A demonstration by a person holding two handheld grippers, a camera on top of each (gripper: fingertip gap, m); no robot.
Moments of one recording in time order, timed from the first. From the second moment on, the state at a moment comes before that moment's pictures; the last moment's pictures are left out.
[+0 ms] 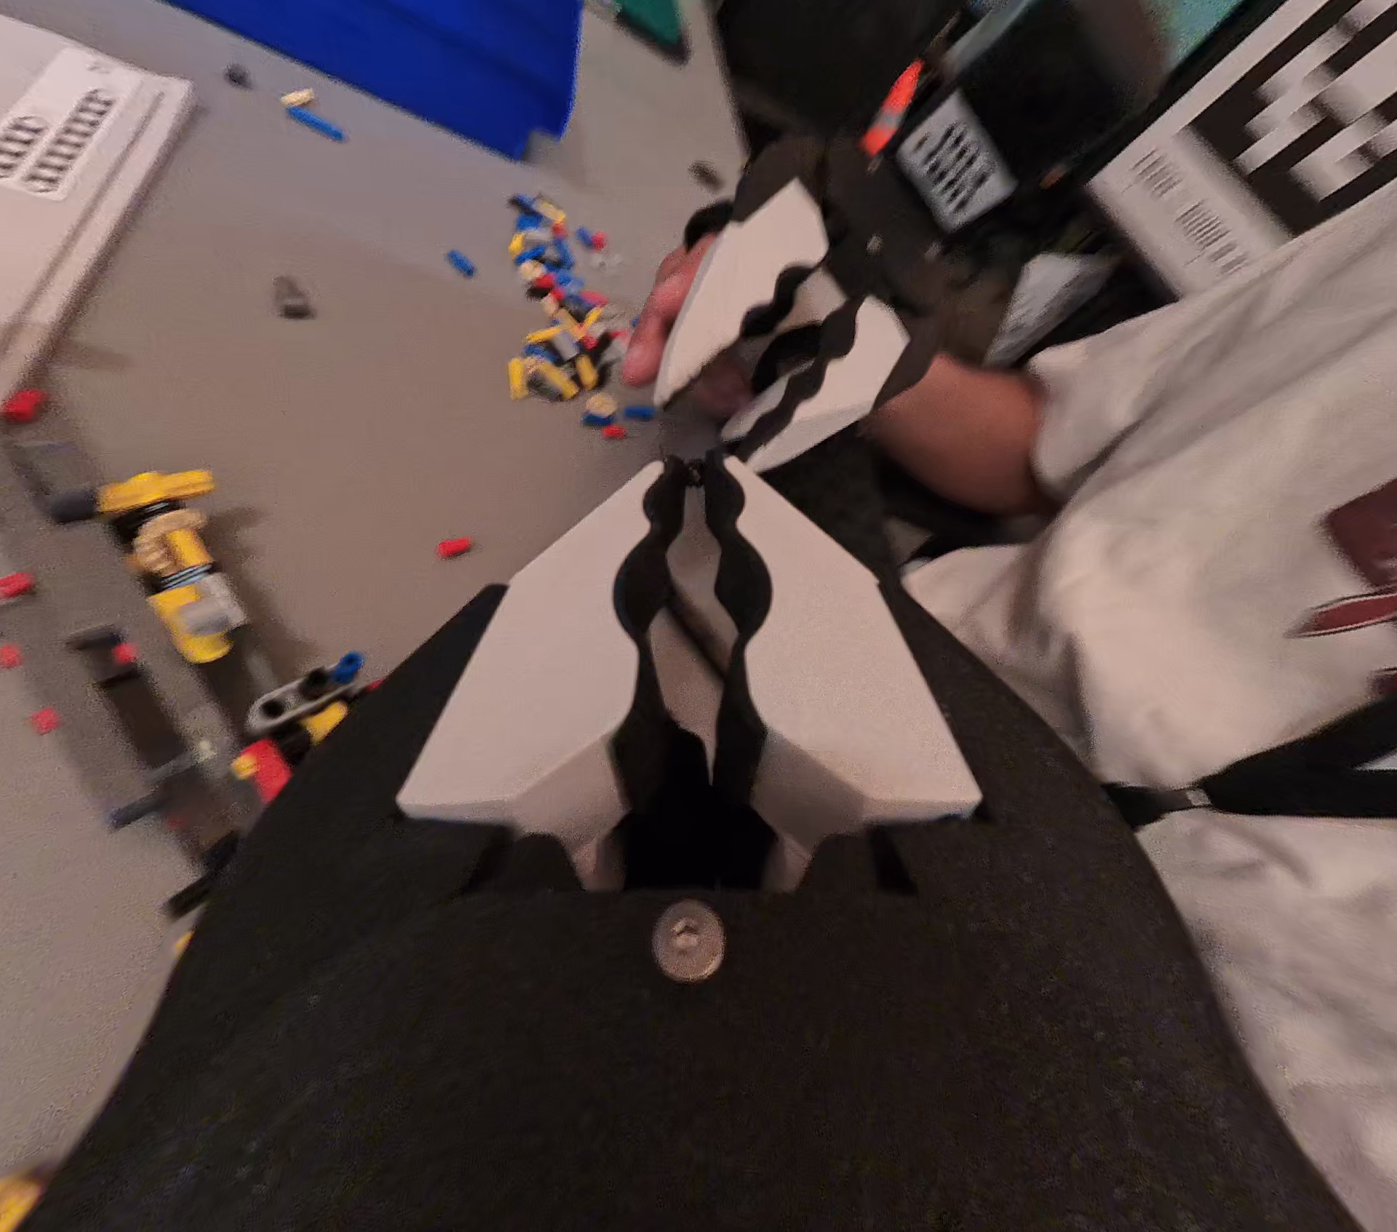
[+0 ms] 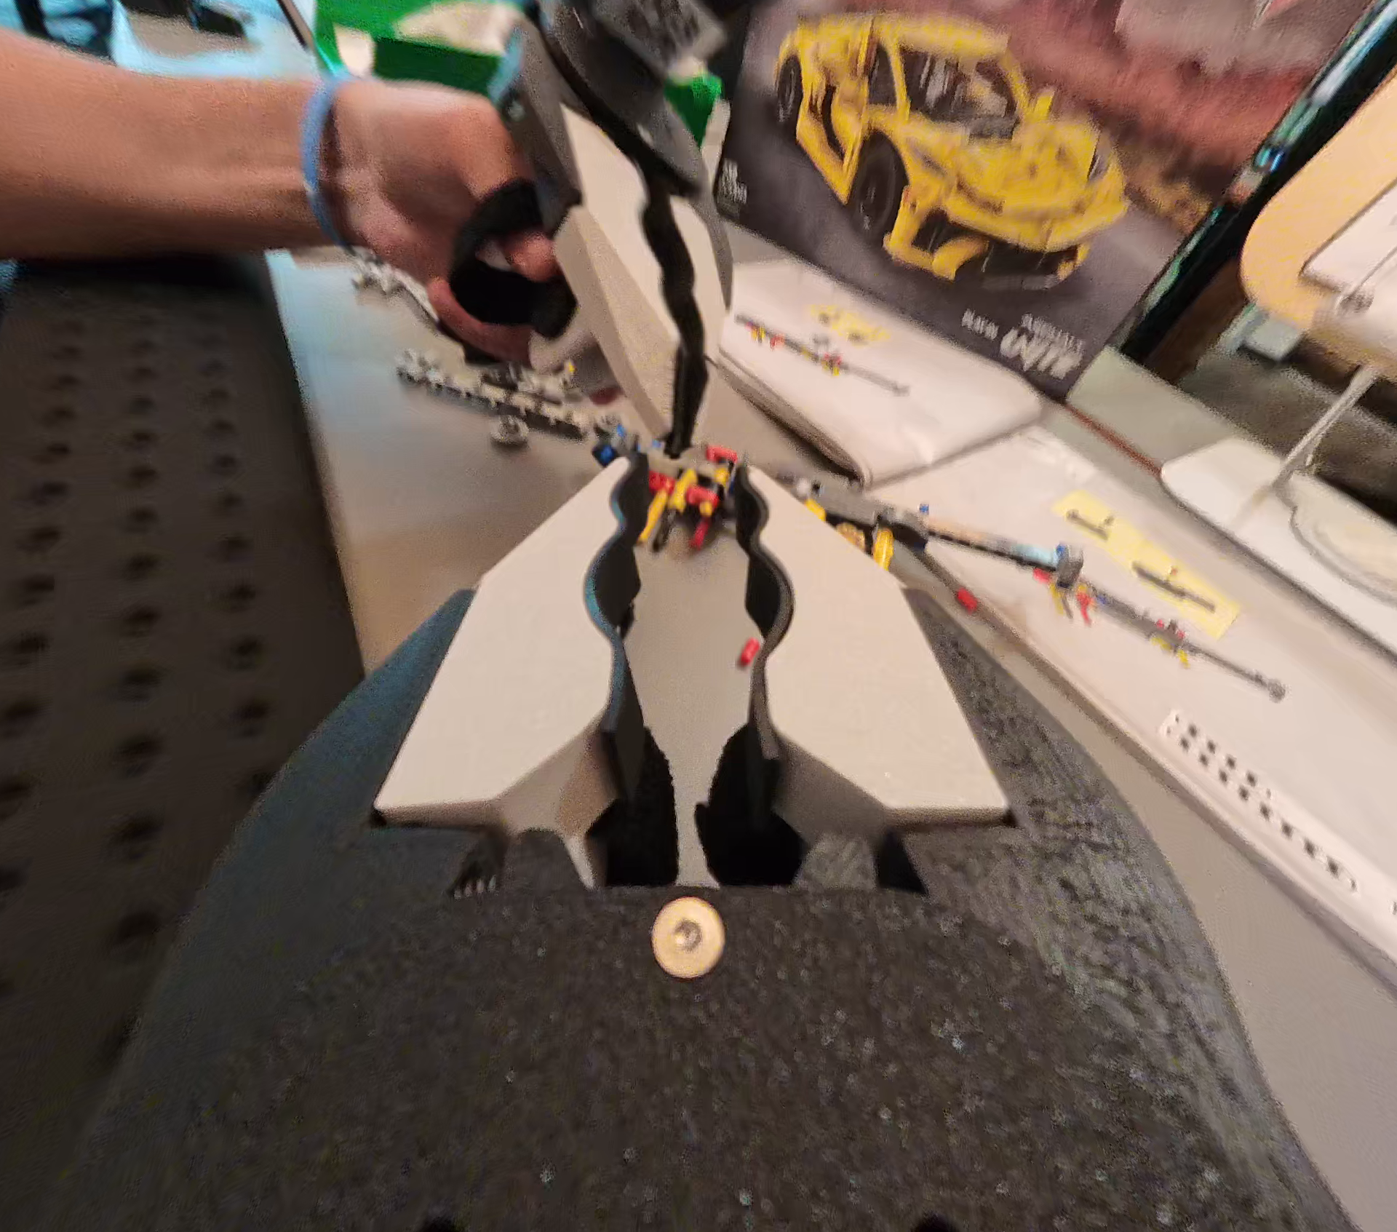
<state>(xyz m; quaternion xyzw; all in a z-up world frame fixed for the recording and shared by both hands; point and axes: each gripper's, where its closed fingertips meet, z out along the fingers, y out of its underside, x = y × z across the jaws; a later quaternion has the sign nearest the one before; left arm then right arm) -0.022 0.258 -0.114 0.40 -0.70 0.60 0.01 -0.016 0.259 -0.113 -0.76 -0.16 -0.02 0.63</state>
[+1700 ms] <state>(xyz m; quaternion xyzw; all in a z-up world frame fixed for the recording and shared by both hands) -0.034 0.238 -0.081 0.39 -0.55 0.70 0.23 -0.031 0.249 -0.082 -0.68 -0.21 -0.11 0.69</state>
